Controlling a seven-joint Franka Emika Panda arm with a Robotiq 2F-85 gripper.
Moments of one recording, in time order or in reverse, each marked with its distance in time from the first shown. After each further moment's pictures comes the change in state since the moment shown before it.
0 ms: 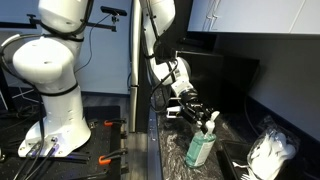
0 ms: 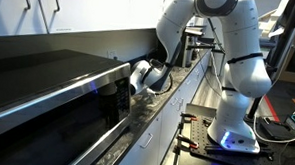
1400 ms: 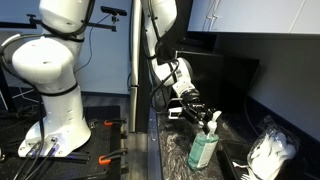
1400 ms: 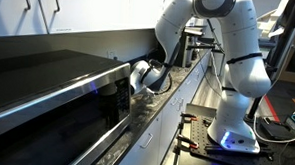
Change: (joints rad) arm -0.014 0.017 0.004 0.022 0.000 -0.028 0.018
